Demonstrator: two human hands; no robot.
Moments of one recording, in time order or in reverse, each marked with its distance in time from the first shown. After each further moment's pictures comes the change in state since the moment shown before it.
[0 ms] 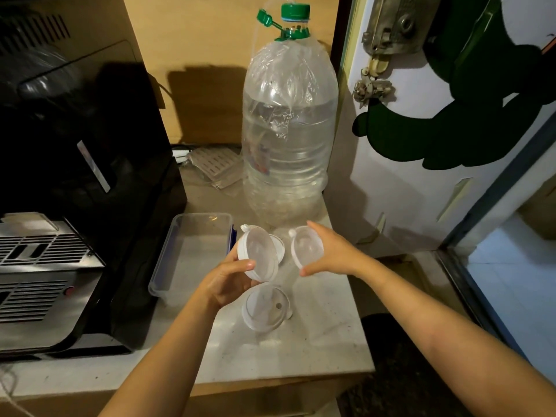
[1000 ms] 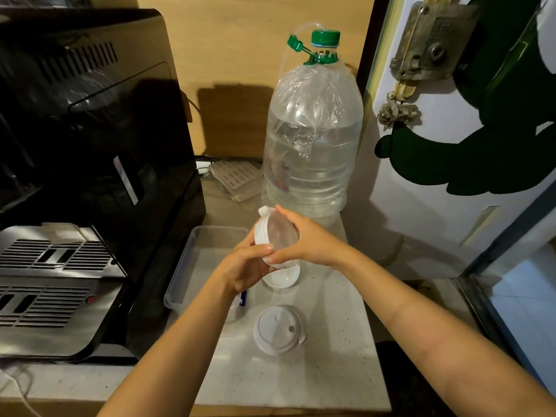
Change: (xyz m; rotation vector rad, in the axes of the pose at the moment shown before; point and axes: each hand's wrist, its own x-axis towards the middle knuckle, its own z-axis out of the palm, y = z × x) left_hand 0.023 0.043 0.004 -0.038 -0.011 0.162; right_hand 0.024 -0.090 -0.008 0.209 -0.068 -0.235
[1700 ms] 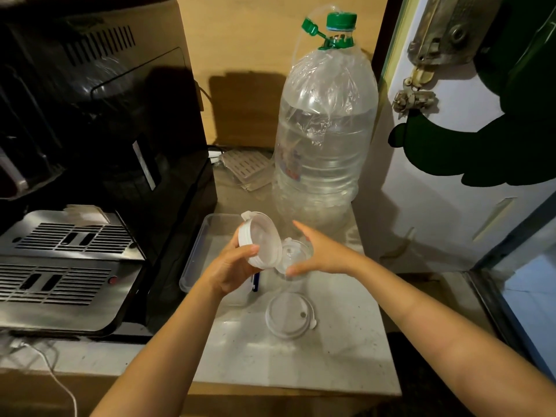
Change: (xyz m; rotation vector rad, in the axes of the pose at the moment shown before) left_hand -0.036 -0.005 -0.029 0.041 0.136 0.004; right_hand -0.002 0.039 0.018 -0.141 -0.121 0.121
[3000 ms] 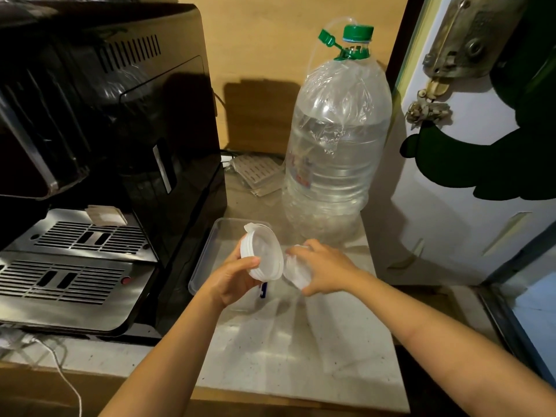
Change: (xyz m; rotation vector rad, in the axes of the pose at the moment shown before) left_hand -0.016 -0.001 -0.010 -0.003 0.050 -0.028; right_hand 0.017 0.007 0.019 -0.640 0.042 -0.077
